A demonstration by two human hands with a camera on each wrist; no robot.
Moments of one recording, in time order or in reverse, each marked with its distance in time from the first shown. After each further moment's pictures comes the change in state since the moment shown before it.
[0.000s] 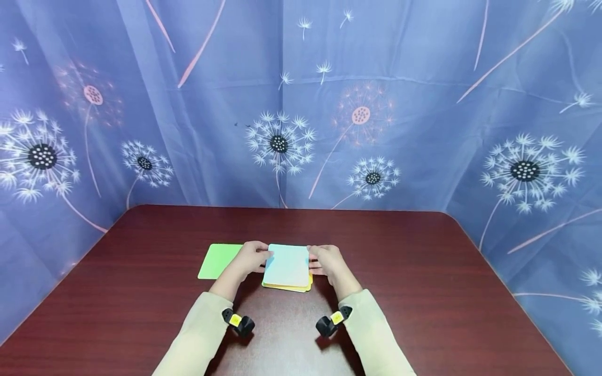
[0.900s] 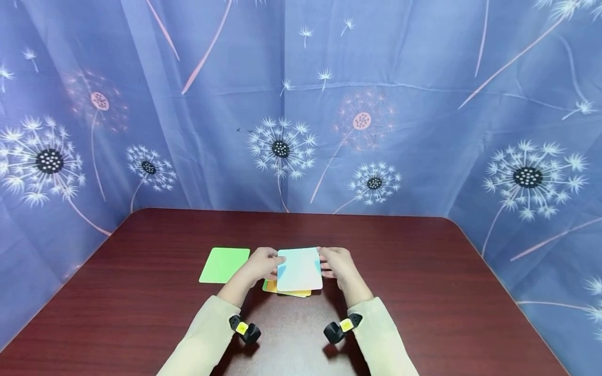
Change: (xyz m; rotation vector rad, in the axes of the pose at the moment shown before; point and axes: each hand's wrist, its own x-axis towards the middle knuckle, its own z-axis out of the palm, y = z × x) left_hand -0.012 0.017 0.018 0.089 -0.061 -0.013; right_hand -0.011 -0.005 -0.020 -0.061 0.042 -0.045
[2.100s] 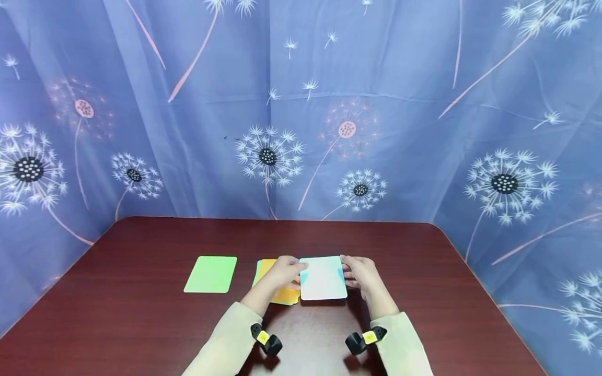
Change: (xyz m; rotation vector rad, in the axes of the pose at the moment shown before) left_hand 0.013 0.029 0.067 -0.163 -0.066 0.025; right_hand -0.015 0.011 -0.072 -0.031 0.063 0.028
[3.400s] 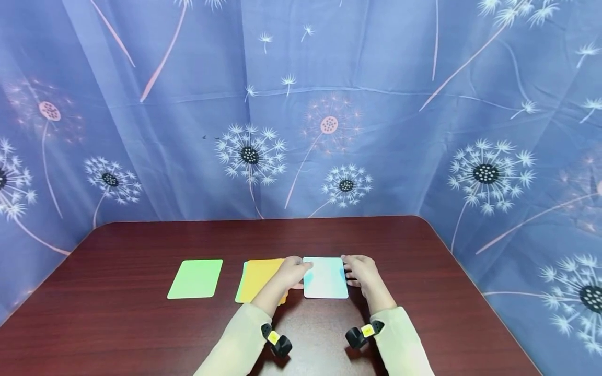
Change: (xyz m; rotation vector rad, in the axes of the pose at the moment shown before) left_hand 0.017 0.000 0.044 0.058 -0.003 -0.001; right_hand 0.015 0.024 -0.027 -0.018 0.065 0.036
